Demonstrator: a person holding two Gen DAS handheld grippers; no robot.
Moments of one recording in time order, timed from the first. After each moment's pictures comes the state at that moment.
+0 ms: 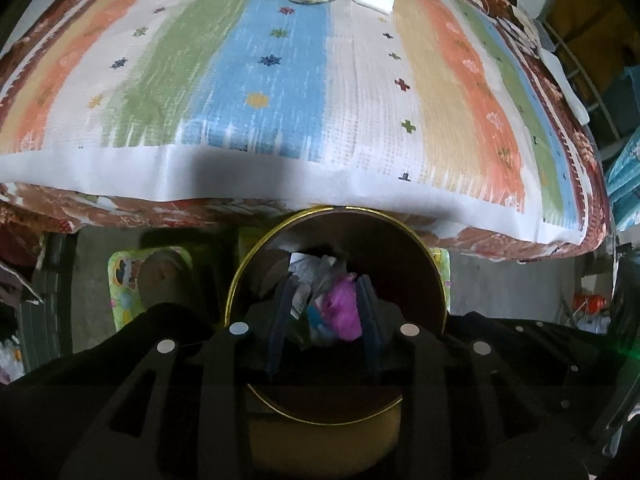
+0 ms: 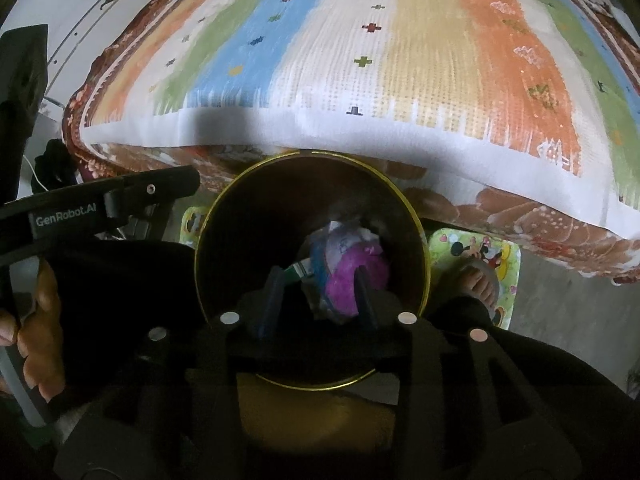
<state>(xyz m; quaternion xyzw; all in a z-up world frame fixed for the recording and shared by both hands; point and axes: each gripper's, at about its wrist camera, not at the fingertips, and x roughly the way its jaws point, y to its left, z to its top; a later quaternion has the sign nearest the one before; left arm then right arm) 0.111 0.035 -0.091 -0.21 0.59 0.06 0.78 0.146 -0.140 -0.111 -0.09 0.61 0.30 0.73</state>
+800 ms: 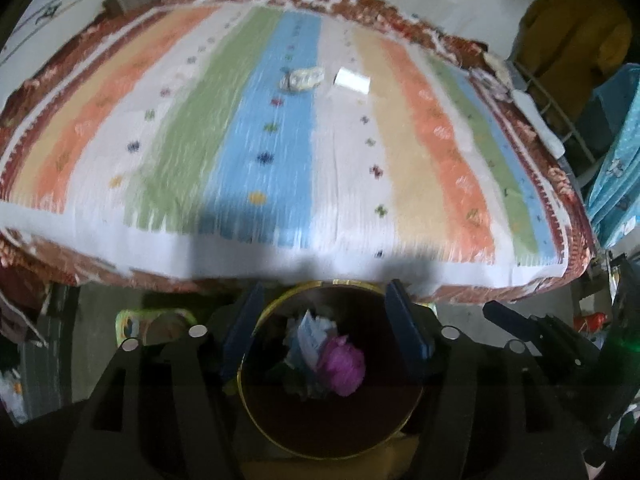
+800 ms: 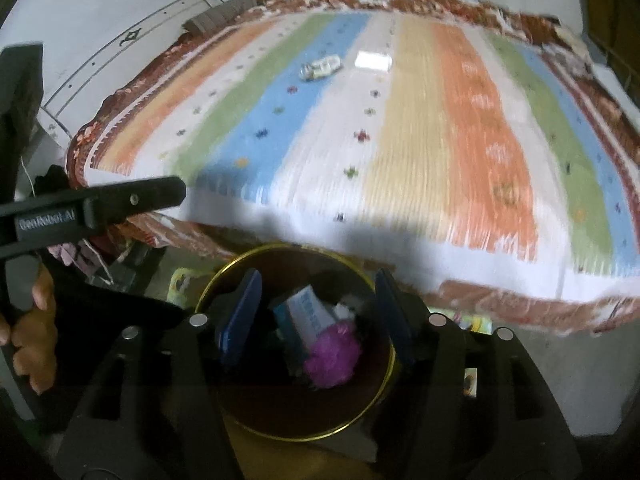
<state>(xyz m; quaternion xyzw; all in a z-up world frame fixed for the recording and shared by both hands) 0.111 0.045 -0.031 -0.19 0.48 0.07 0.85 0.153 -0.141 -0.055 -0.09 0.48 0.31 0.82</state>
